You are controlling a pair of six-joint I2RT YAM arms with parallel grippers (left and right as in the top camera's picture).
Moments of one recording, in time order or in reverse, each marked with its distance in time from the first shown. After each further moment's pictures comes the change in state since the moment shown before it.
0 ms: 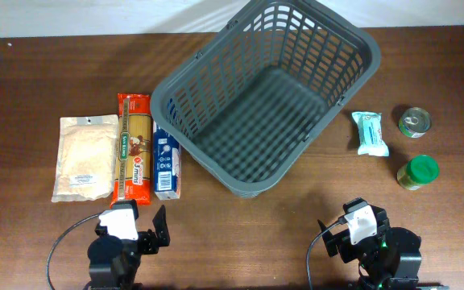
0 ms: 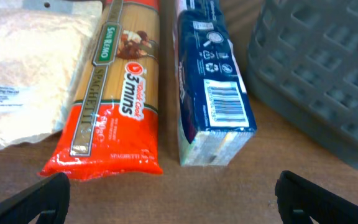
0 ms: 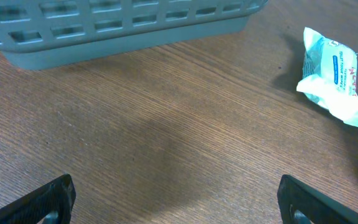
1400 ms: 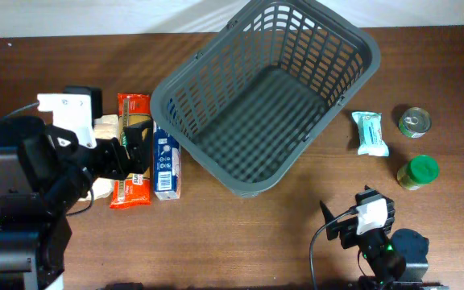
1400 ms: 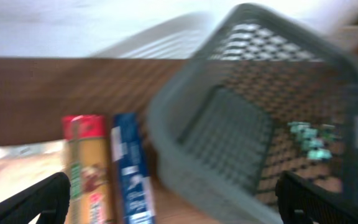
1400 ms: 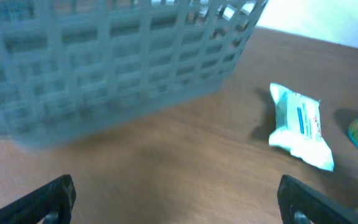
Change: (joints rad) left arm 0.003 1.007 1.327 -0.351 0.257 0.058; right arm 0.000 0.001 -0.002 0.232 -0.013 0.186
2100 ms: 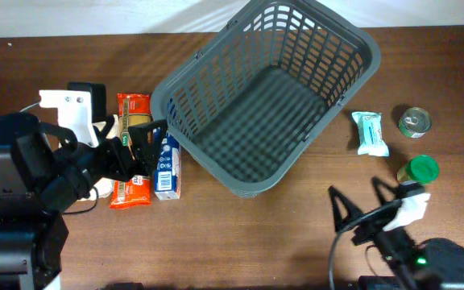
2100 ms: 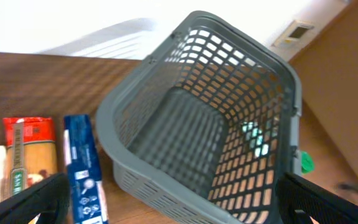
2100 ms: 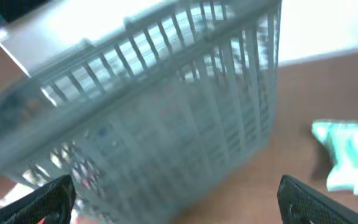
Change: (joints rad) left arm 0.000 0.015 0.041 -0.010 0.146 -0.089; right arm 0.000 0.185 0.377 0.004 -0.104 0.462
